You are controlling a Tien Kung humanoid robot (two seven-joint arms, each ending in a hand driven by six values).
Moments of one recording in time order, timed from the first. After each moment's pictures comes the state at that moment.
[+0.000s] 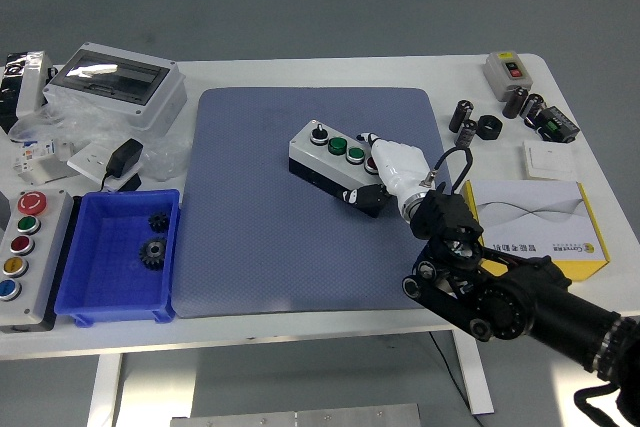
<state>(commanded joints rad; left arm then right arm) -0.04 0.12 -1.40 -0.18 1.53 0.03 0.21 0.64 -0.11 0.50 1.01 -1.89 -0.37 -0.48</state>
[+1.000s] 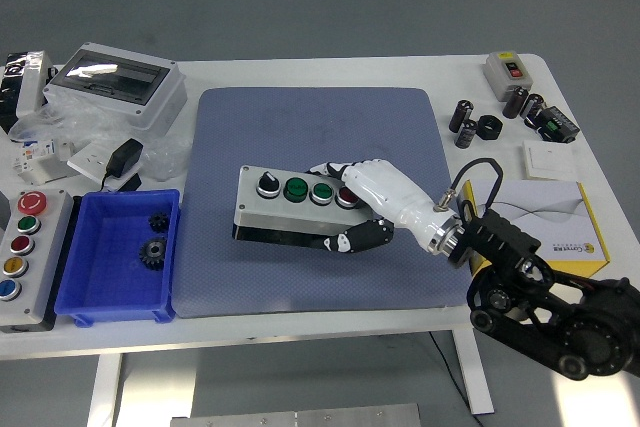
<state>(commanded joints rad) -0.04 0.11 -1.41 -0.18 1.53 0.03 0.20 0.51 -0.39 0.49 1.39 -1.86 -0.33 0.04</state>
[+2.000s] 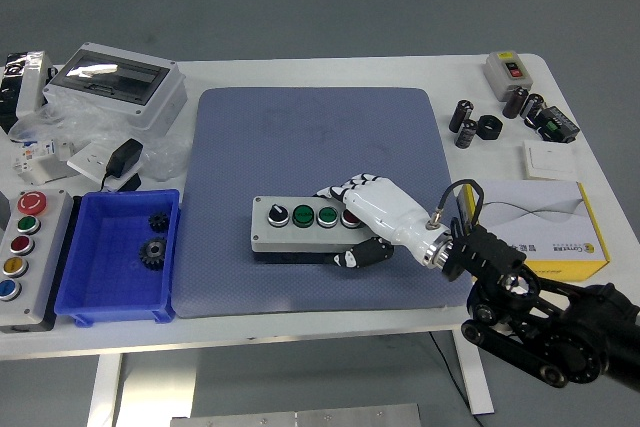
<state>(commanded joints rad) -0.04 0.11 -1.40 -0.18 1.53 0.03 0.20 0.51 -0.36 0.46 1.28 -1.97 -0.33 0.01</state>
